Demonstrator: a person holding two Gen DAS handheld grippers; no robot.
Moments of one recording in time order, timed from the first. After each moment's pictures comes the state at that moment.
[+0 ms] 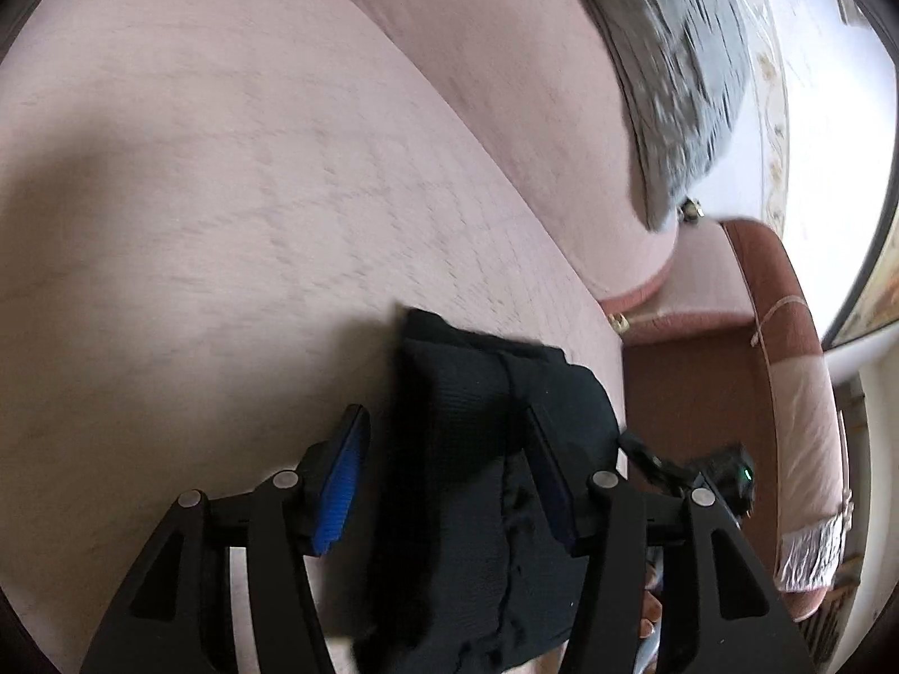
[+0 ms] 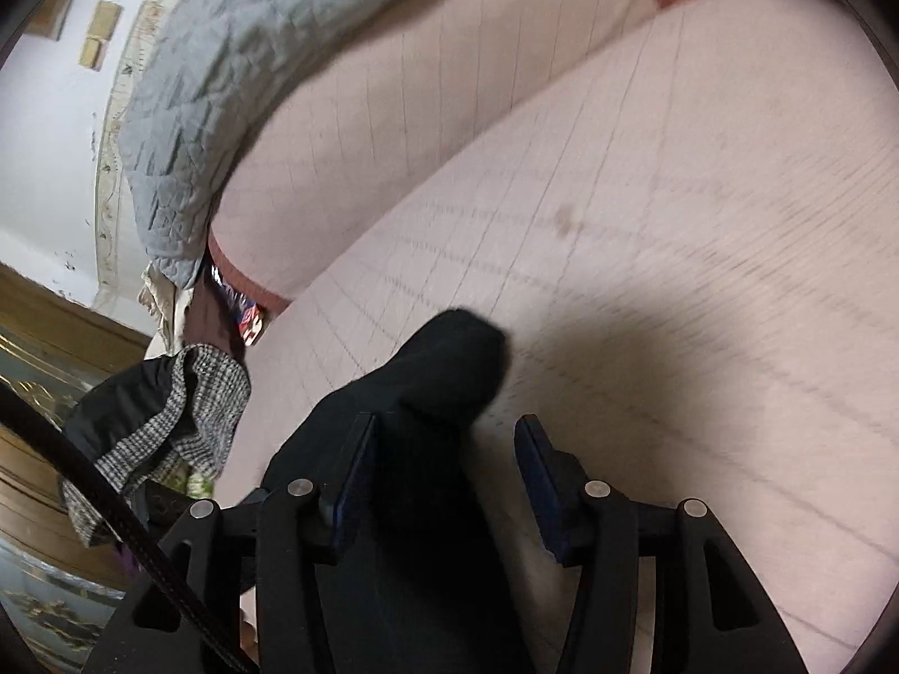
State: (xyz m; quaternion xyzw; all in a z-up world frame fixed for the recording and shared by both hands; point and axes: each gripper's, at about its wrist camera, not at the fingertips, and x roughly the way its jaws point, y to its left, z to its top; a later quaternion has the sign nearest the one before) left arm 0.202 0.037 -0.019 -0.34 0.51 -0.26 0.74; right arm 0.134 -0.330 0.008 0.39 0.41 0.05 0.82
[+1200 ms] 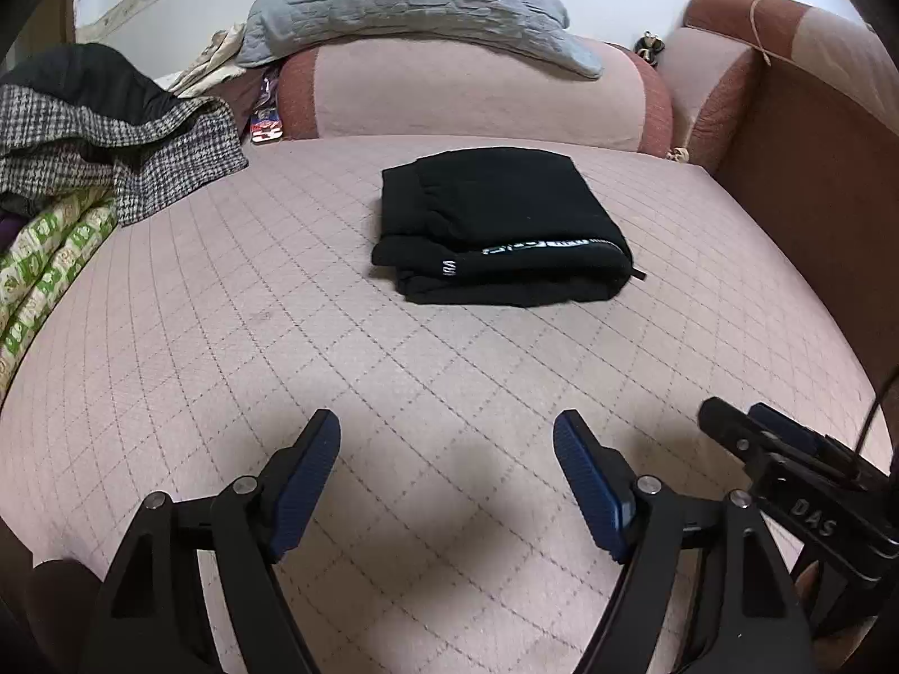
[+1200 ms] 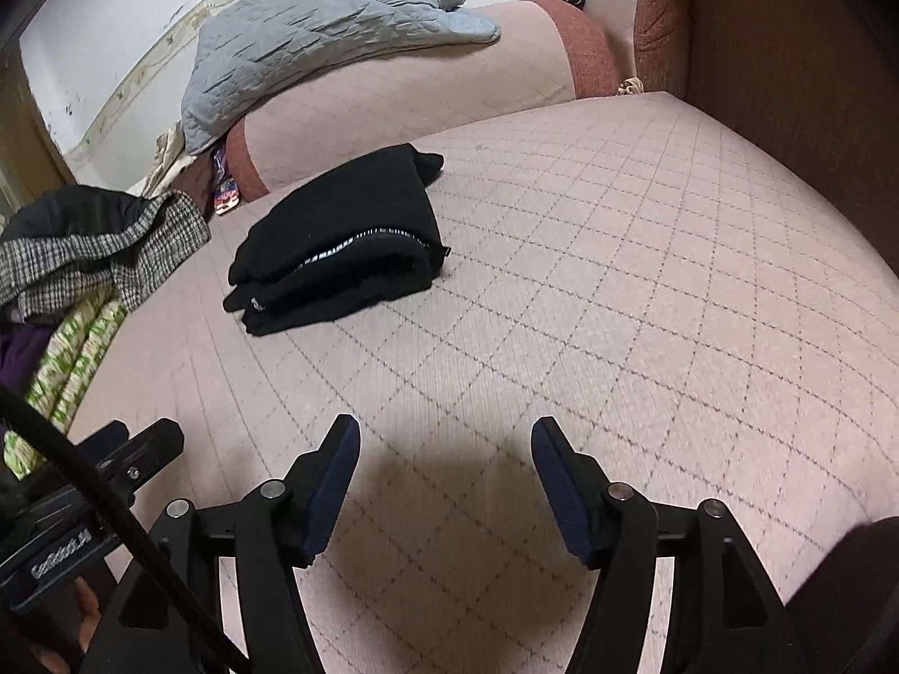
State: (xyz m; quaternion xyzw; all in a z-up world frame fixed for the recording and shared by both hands) left arm -0.094 -0.029 0.049 0.05 0.40 -0.12 0.91; right arm -0.155 -0.214 0.023 0.19 0.40 -0.06 0.90
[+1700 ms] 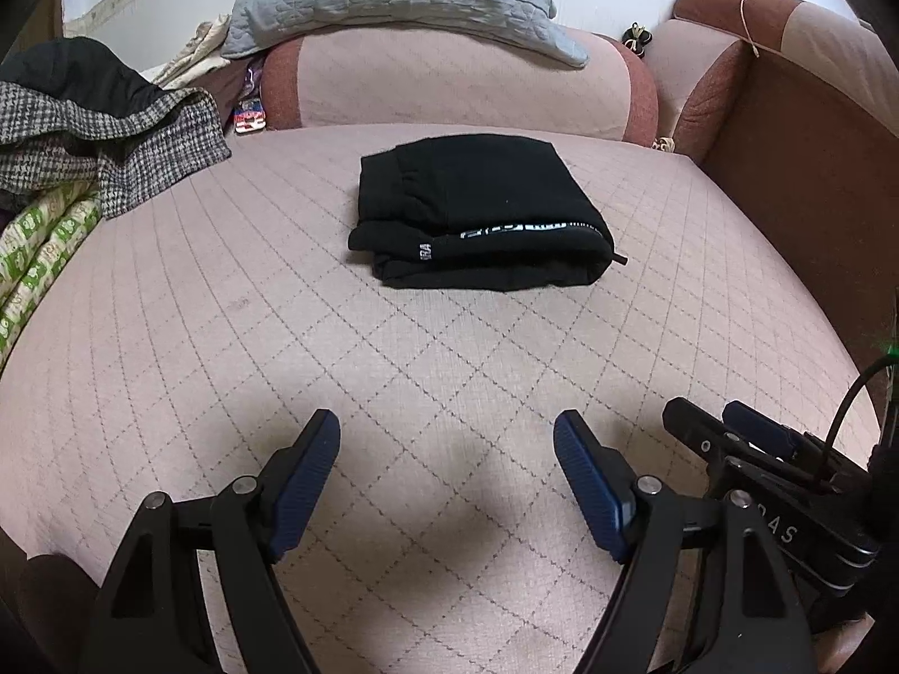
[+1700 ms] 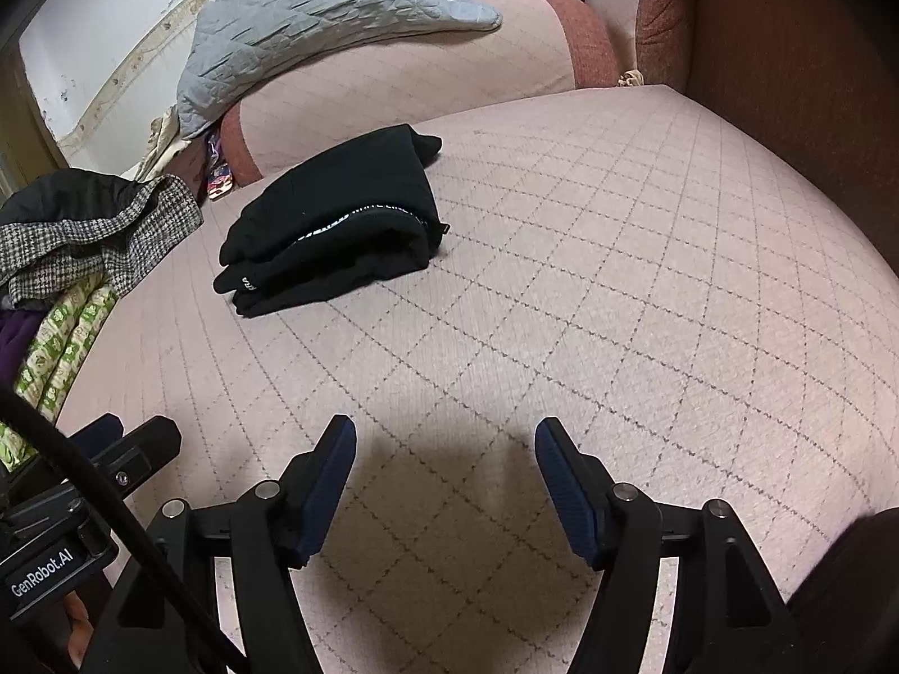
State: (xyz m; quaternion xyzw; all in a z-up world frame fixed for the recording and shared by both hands) left arm -0.097 -0.037 0.043 0.04 0.42 -0.14 0.90; right arm -0.150 -0.209 0.013 0.18 0.41 -0.07 0.89
